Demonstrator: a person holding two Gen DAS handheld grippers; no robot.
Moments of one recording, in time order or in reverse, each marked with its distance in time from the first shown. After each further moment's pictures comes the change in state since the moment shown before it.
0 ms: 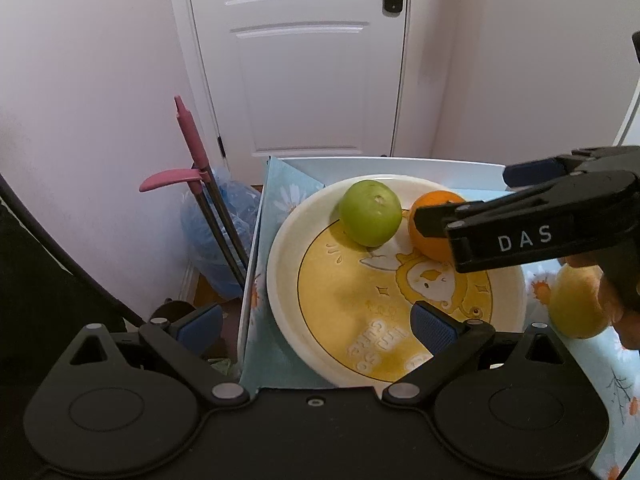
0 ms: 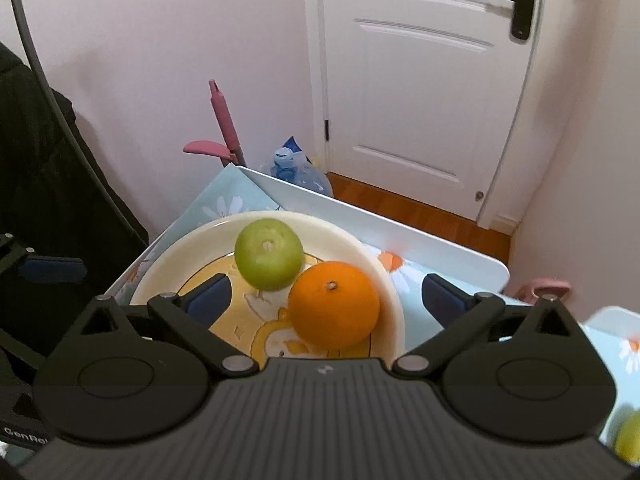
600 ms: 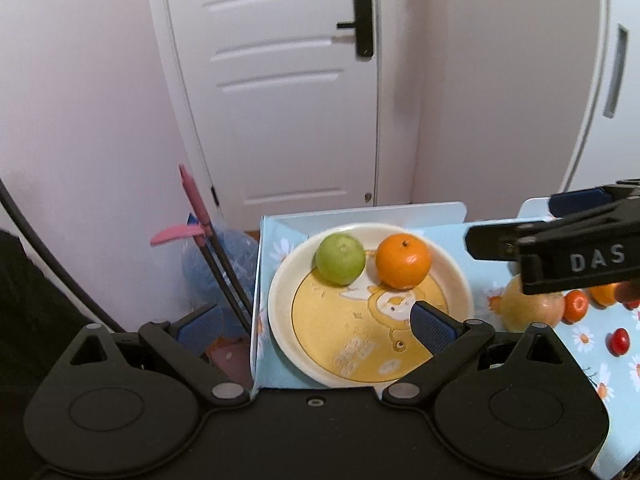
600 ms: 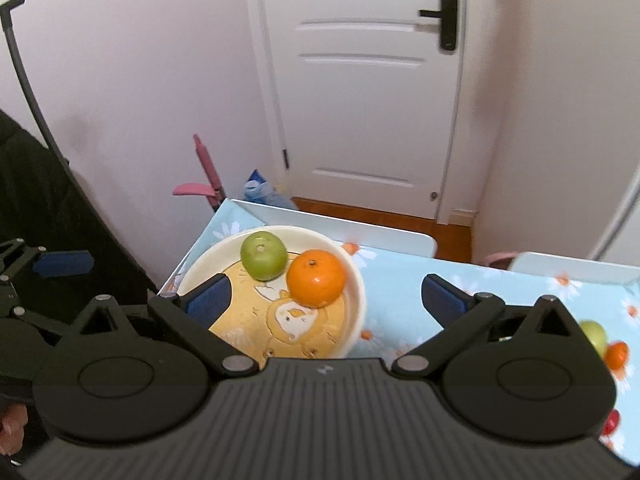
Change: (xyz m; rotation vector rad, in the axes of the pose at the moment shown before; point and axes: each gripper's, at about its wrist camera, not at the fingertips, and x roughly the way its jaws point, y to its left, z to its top) left arm -0.073 -0.011 0.001 0.085 -0.138 -0.017; right arm -0.124 0.006 -0.019 0.156 -0.087 -0.121
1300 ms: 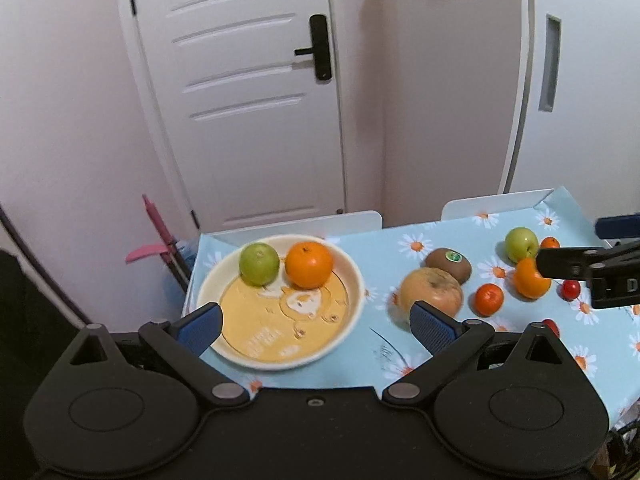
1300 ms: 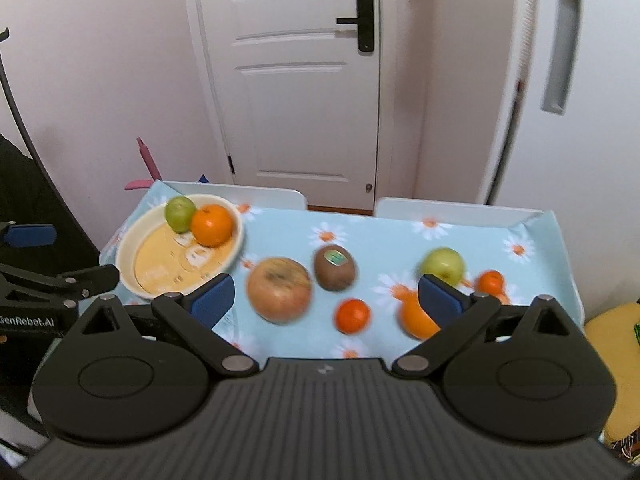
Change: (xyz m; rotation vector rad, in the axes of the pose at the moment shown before) left arm -0.066 -0.102 -0.016 0.031 -0.048 -0.009; right arm -0.117 -0.118 -0.075 0.069 -0.029 -0.098
